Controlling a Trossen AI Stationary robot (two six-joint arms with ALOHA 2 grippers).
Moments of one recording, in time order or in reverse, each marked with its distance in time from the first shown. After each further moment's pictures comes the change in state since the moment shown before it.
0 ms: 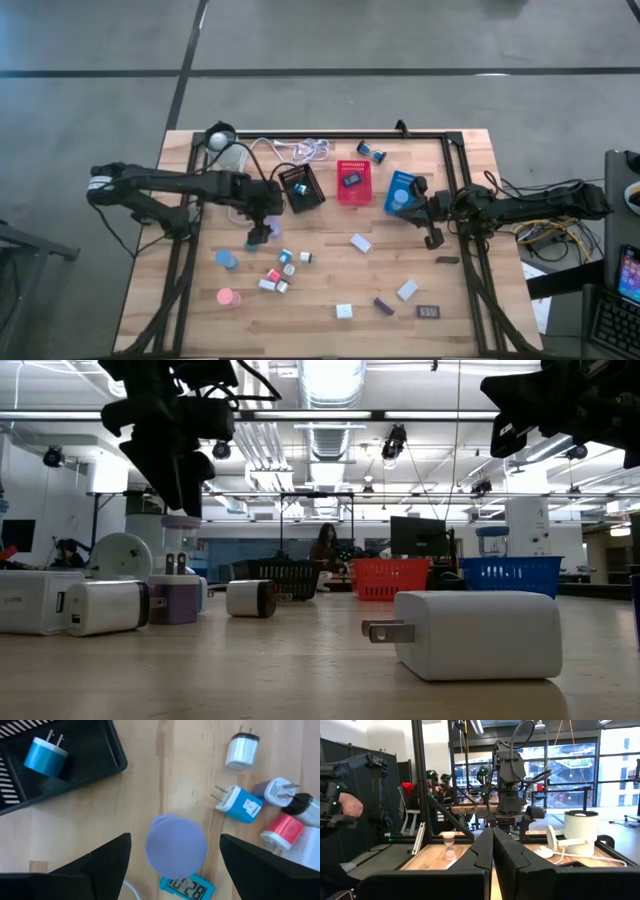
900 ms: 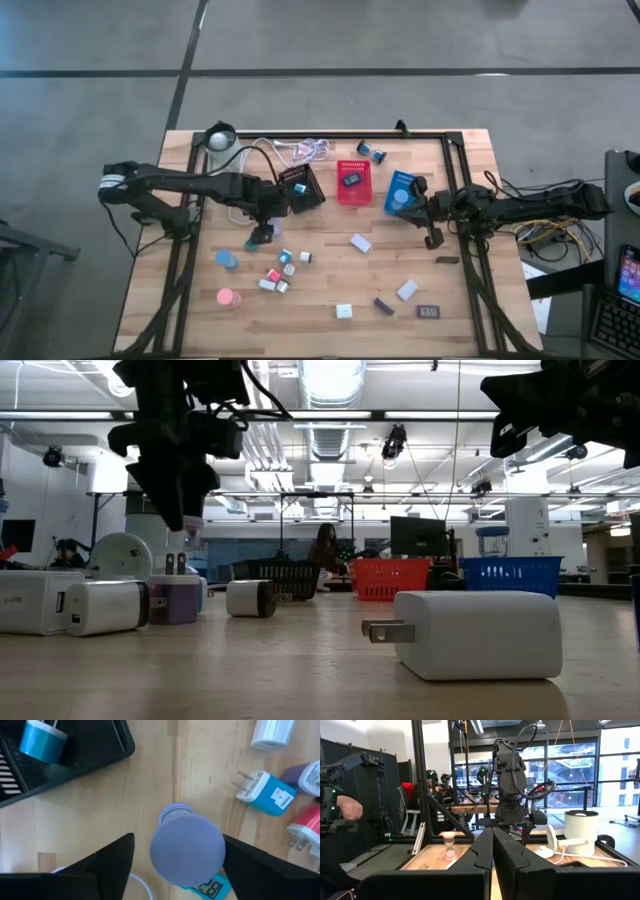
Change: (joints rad) left arm 0.000 0.101 0.035 -0.043 -0.053 0.023; right arm 0.000 0.000 0.000 0.000 0.000 0.002
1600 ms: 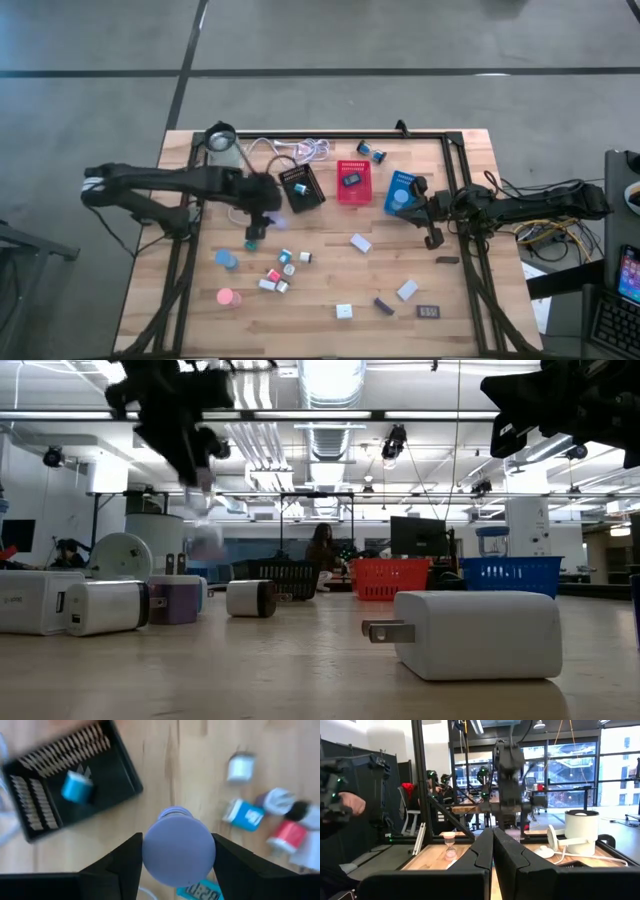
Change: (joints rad) left arm -0.001 -0.181 0.017 0.037 0.016 0.074; right arm 0.000 0.000 0.000 0.000 -0.001 0.005
